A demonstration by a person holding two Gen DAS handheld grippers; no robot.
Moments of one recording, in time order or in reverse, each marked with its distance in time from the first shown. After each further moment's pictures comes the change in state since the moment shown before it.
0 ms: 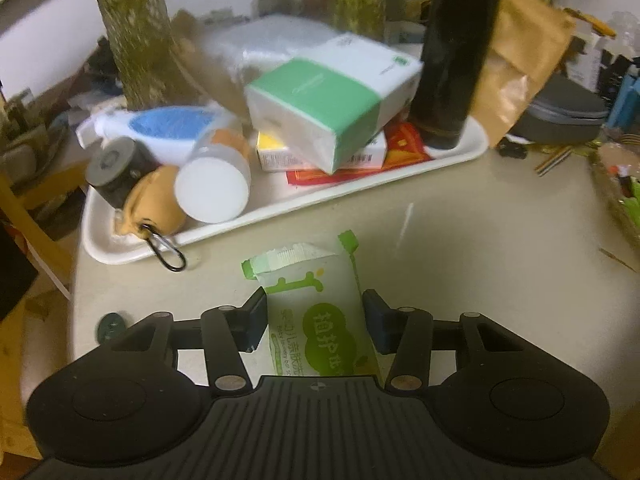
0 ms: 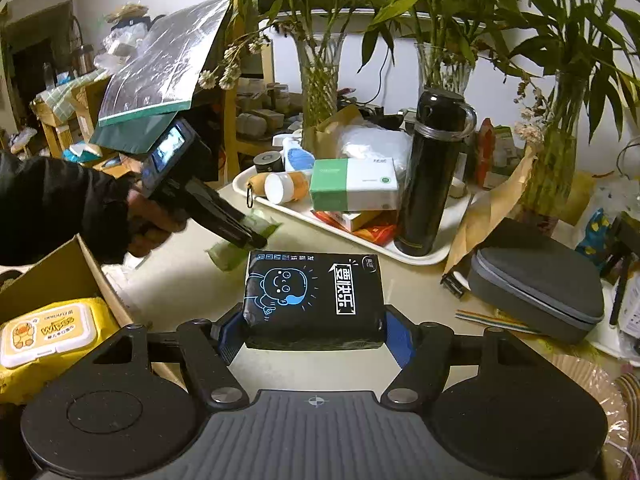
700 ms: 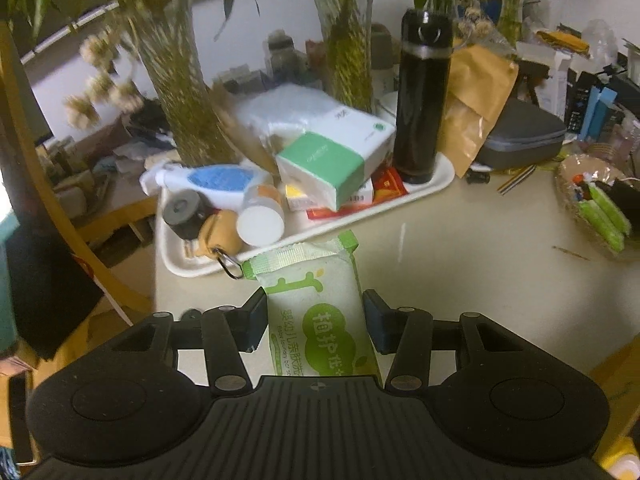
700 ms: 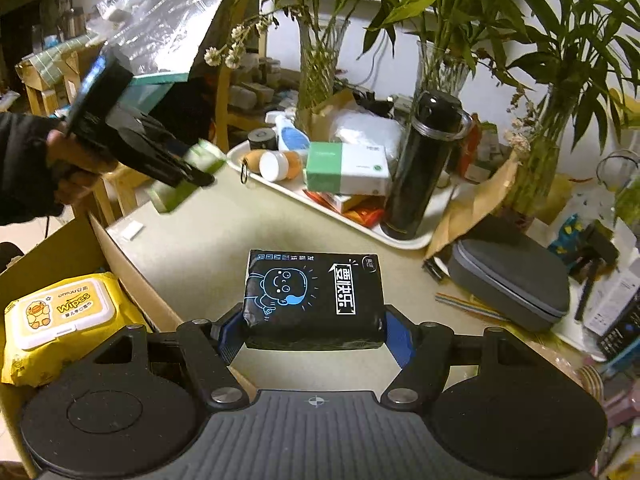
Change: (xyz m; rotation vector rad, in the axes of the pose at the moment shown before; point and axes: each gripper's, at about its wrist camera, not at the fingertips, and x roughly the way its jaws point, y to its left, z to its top) left arm -0.115 -0.012 -0.006 0.054 -0.100 0.078; right arm -0.028 0.031 0.010 -0.049 0.097 -0.092
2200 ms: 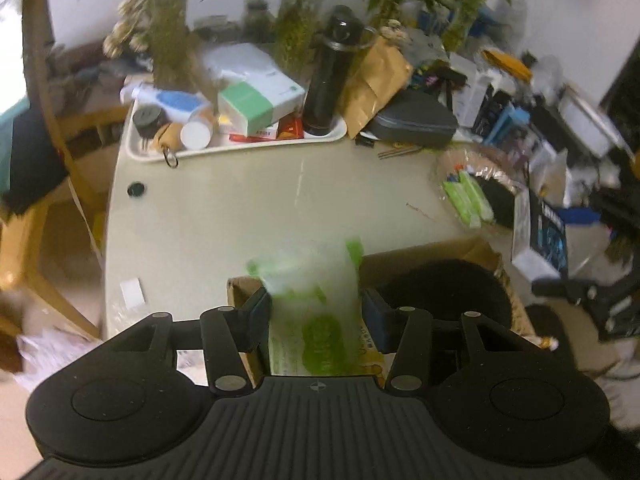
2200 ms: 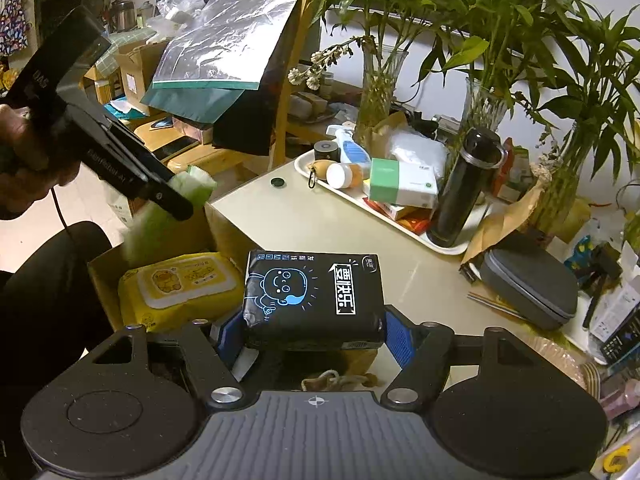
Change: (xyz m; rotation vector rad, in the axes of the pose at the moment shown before) left arm -0.143 -0.047 -0.038 -0.252 0.154 -0.235; right arm -0.091 0.058 -0.015 -0.079 -0.022 0.097
